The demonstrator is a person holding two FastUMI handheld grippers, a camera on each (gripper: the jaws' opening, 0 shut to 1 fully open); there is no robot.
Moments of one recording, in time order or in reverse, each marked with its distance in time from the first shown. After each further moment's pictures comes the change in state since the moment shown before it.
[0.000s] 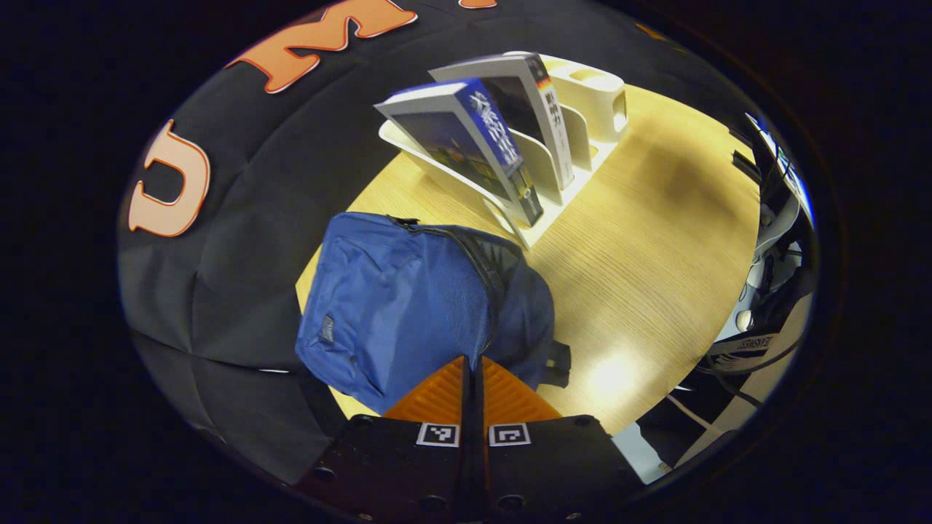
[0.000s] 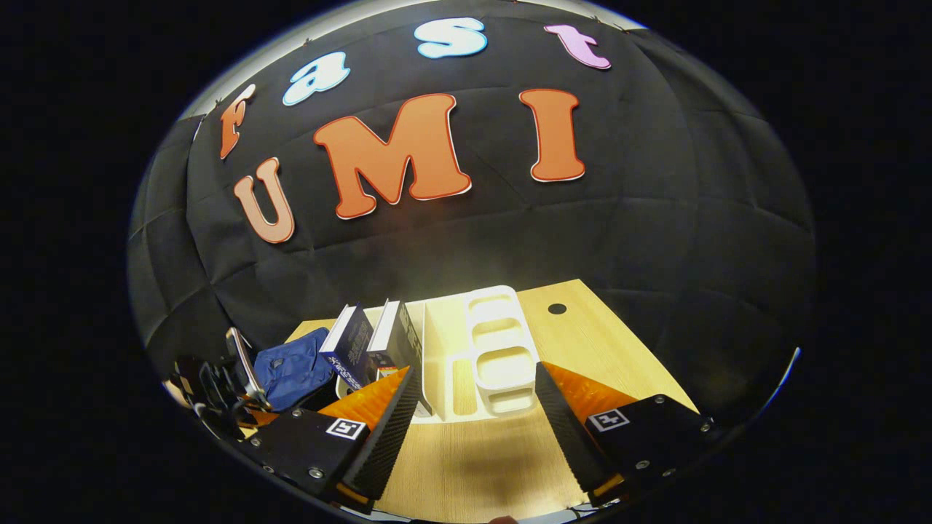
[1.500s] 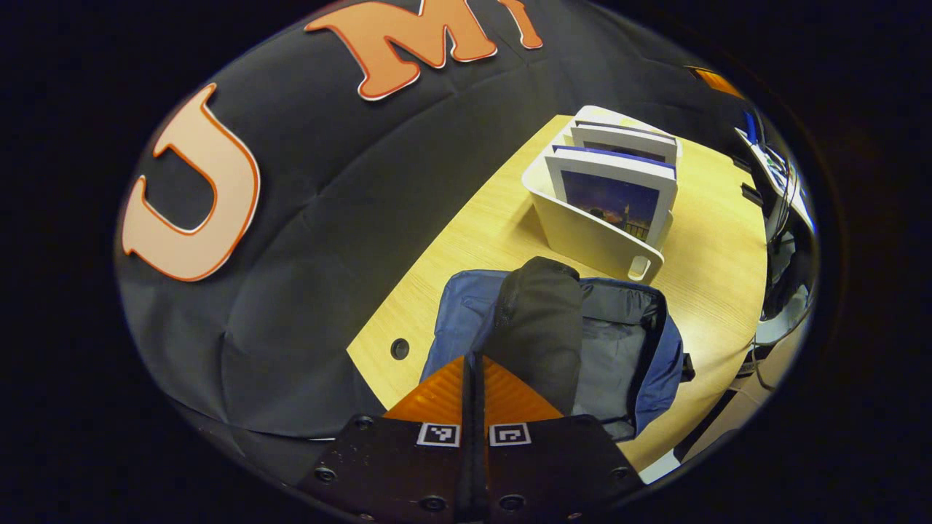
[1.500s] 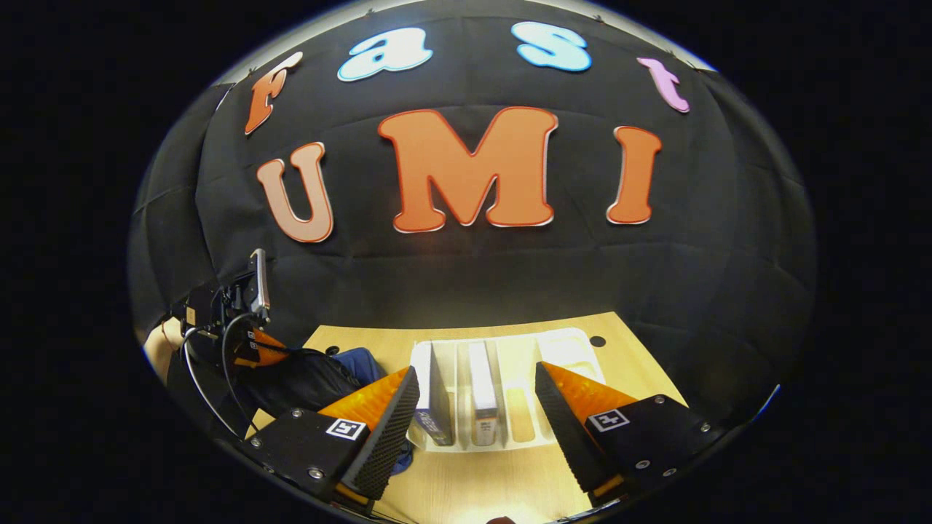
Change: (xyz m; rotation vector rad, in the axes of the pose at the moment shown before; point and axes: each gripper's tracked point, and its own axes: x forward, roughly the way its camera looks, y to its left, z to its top) left arm 0.038 0.229 0.046 0.056 -0.234 -0.058; right arm 0.048 0.178 0.073 -0.140 0.032 0.002
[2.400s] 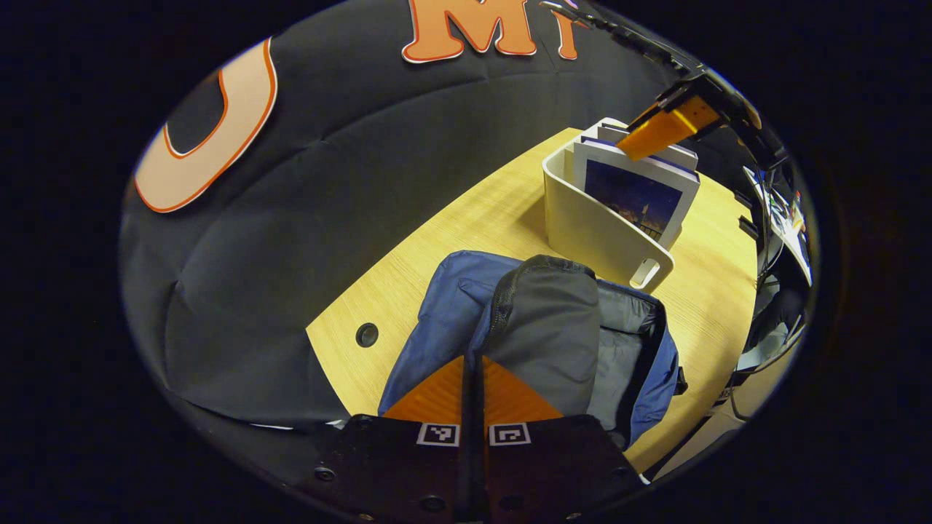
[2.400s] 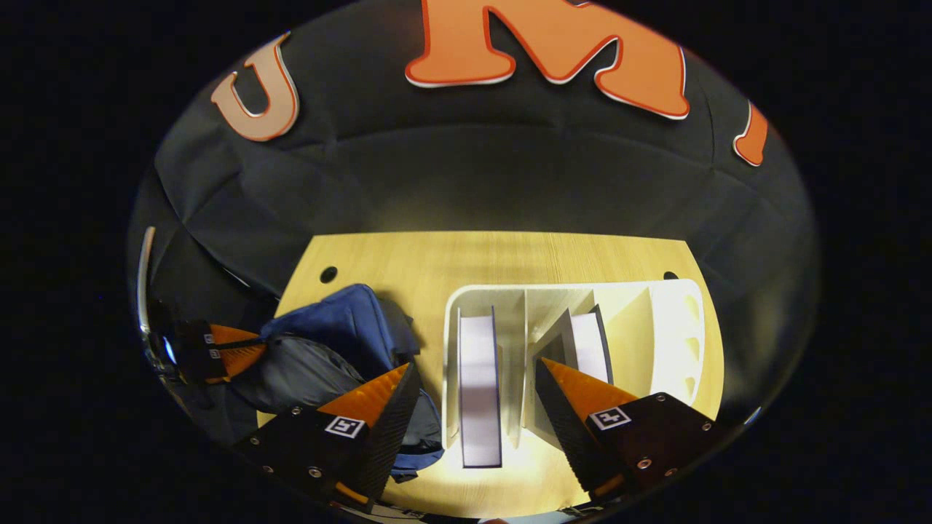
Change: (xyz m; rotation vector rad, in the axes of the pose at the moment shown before) left arm 0.041 0.002 -0.036 -0.149 -0.036 -0.103; right arm 0.166 0.058 -0.089 -0.059 0.566 0.036
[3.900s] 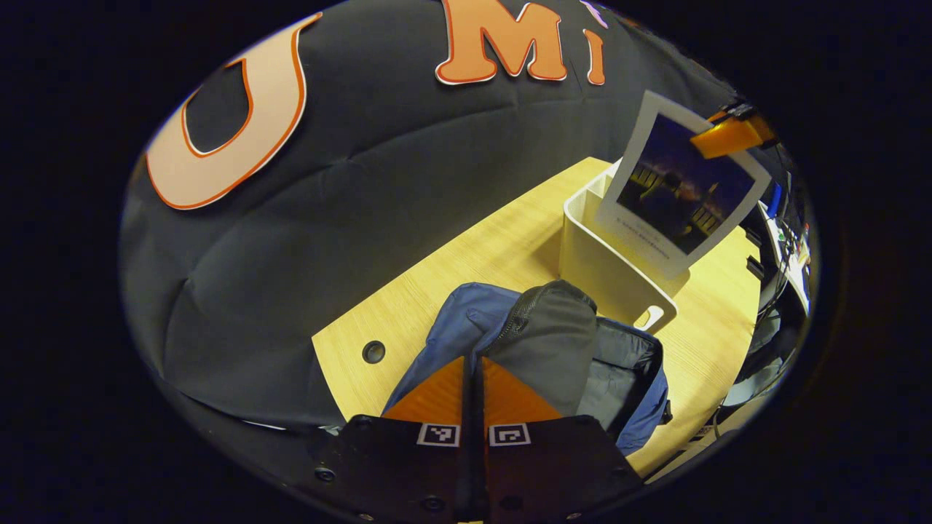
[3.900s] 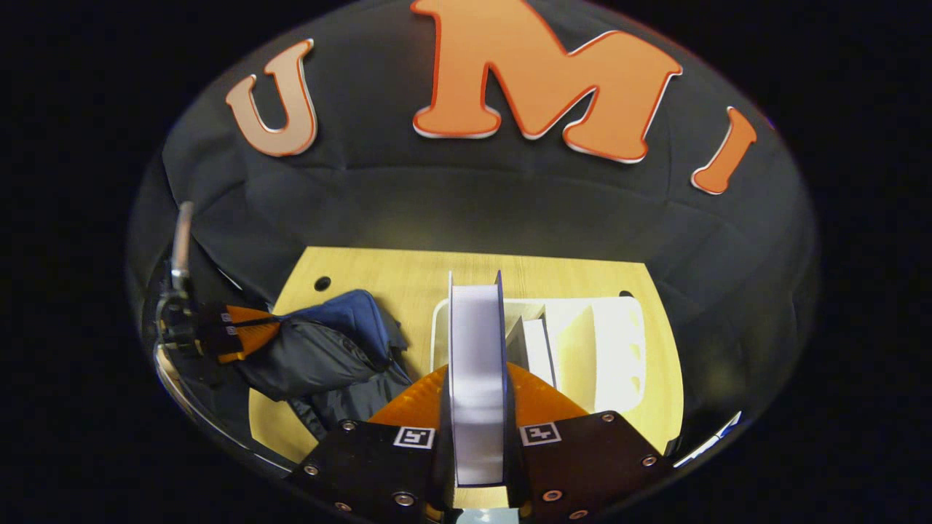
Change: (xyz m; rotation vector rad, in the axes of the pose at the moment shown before) left arm -0.008 0.007 0.036 -0.092 -0.084 0.025; right arm -0.135 -0.006 0.021 0.001 -0.188 -0.079
